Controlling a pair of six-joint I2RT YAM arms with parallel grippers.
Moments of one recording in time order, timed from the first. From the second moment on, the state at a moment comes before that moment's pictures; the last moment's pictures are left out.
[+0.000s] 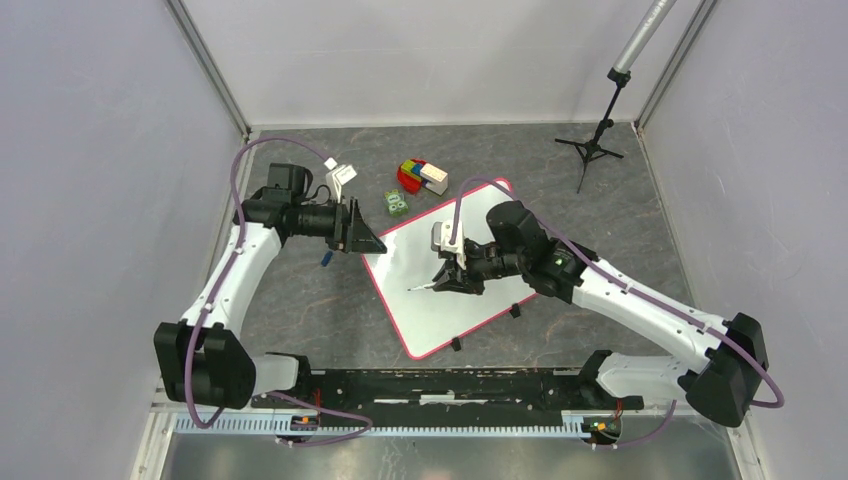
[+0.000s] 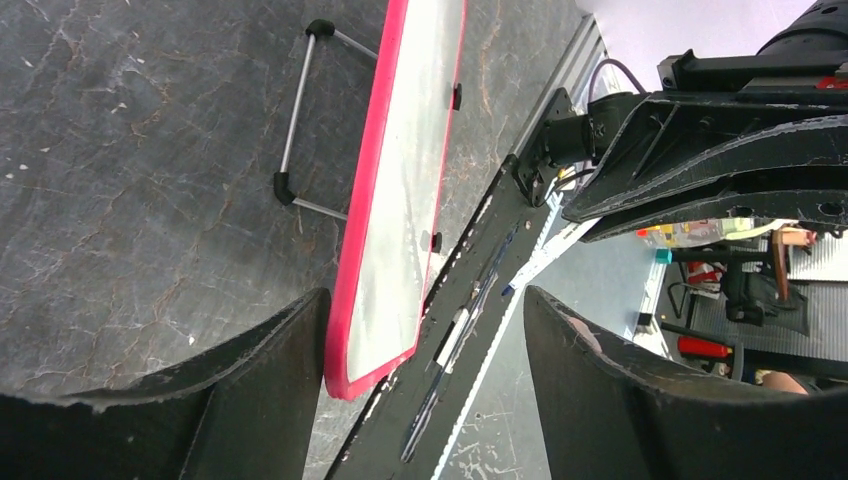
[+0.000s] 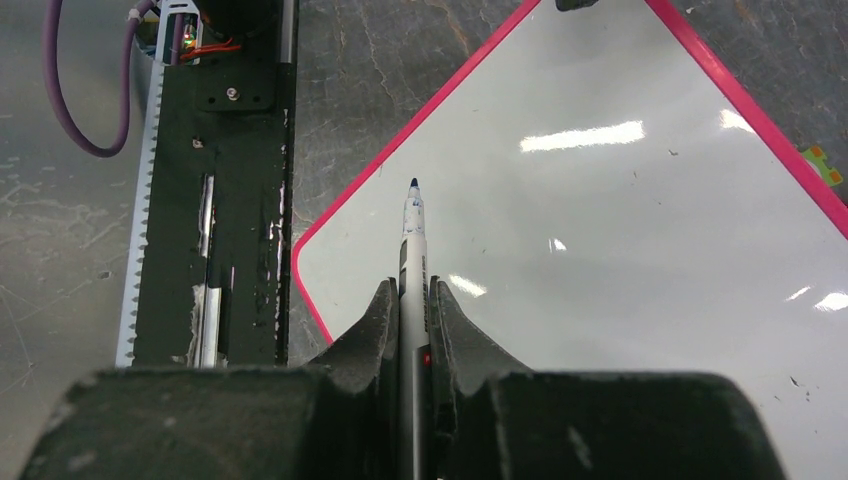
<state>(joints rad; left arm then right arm) -0.11 1.27 1.09 -0.80 1.03 0.04 0.86 1.19 0.98 -0.33 -0.60 -0.35</state>
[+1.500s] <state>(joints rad) -0.16 1.34 1.13 -0.82 1.03 0.09 0.91 1.32 1.17 -0.30 -0.48 -0.34</state>
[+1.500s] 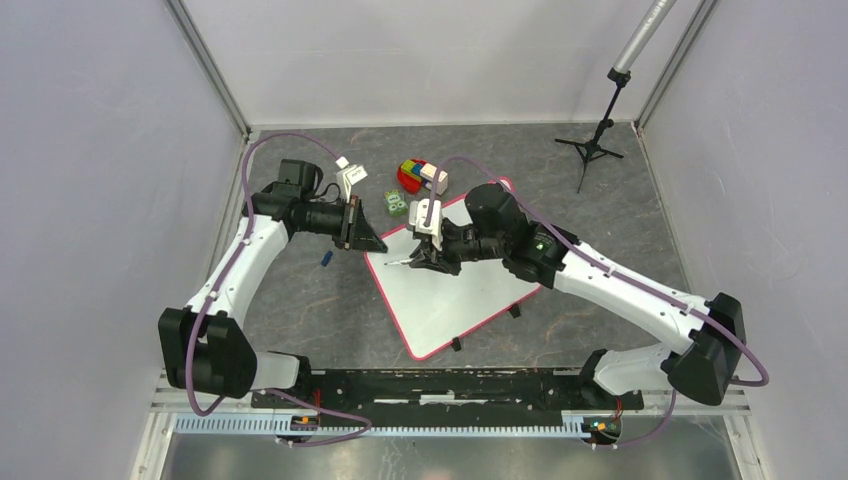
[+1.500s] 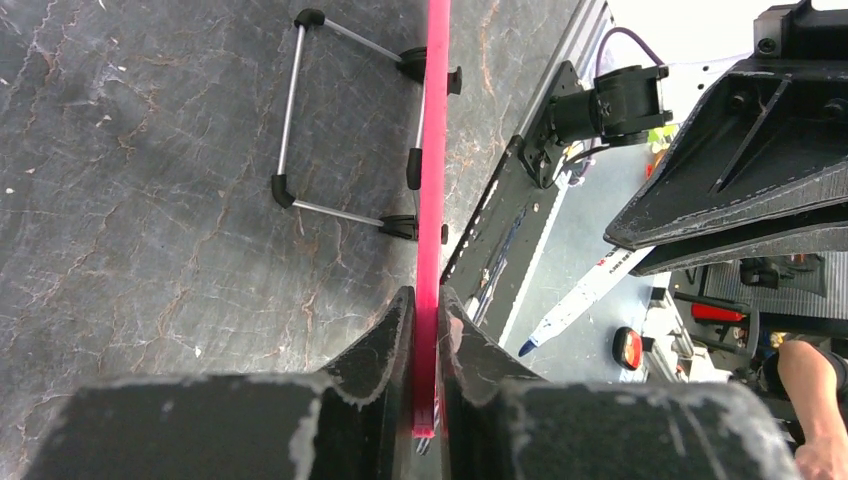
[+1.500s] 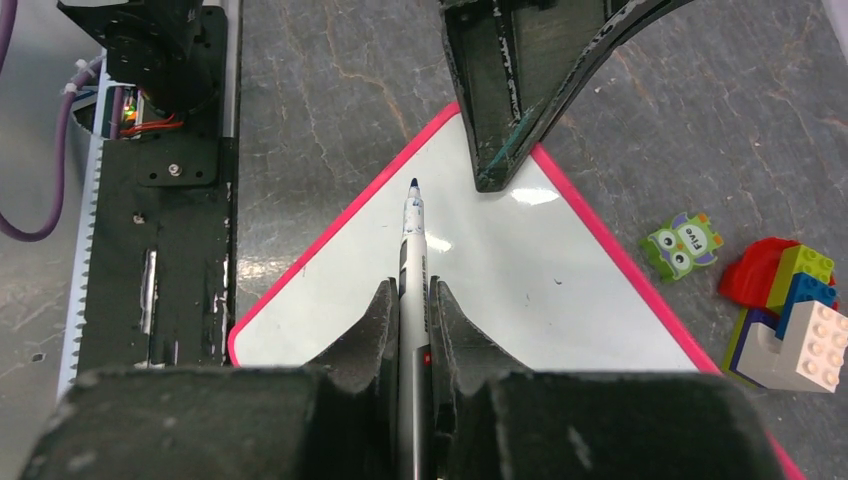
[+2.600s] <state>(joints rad) -0.10 1.43 1.23 -1.00 0.96 0.27 0.92 1.46 1.28 -0.30 -0.45 -0.37</state>
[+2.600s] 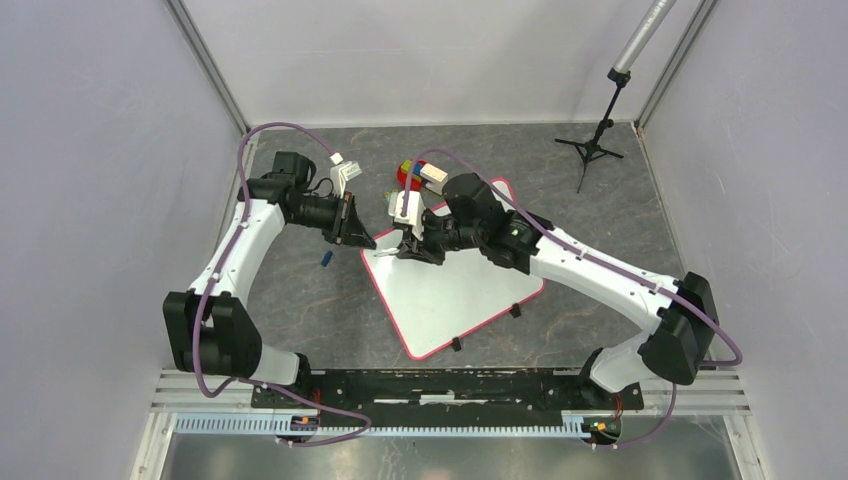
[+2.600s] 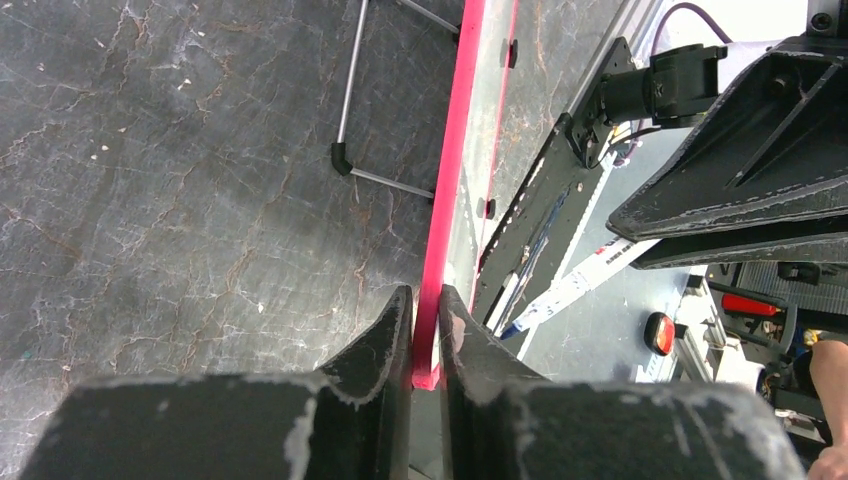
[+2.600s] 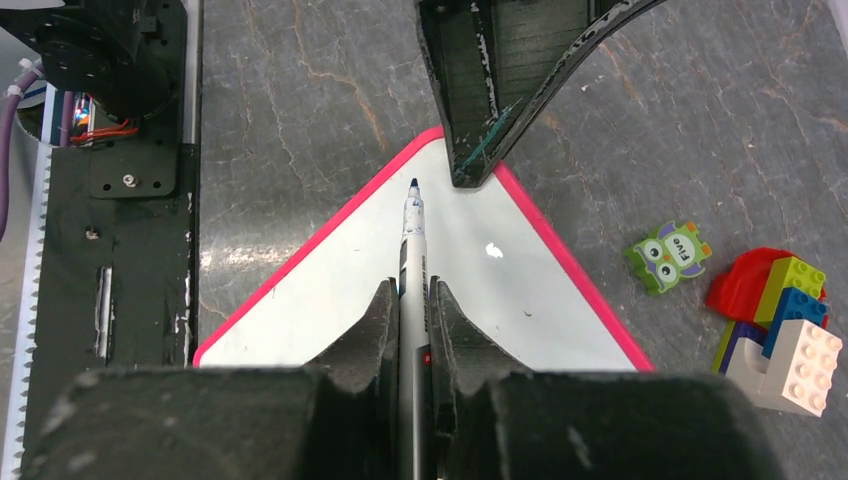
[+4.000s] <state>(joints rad) -0.10 1.43 1.23 -1.00 0.96 0.28 0.94 1.52 1.29 -0.33 -0.37 -0.40</state>
